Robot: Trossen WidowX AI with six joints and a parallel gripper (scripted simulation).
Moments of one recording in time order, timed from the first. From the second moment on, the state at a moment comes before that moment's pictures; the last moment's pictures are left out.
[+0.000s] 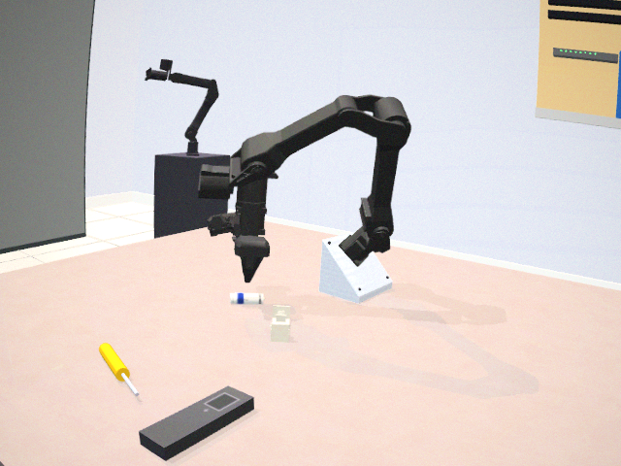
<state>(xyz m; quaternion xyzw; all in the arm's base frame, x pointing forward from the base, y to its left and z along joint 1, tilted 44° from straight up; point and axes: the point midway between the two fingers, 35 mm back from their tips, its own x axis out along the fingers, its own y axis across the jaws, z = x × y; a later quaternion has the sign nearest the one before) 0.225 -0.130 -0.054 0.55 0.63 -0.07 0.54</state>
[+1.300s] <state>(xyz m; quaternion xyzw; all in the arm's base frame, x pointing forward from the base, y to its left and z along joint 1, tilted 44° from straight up) 0.236 -0.097 -0.089 0.57 0.63 -0.06 0.52</state>
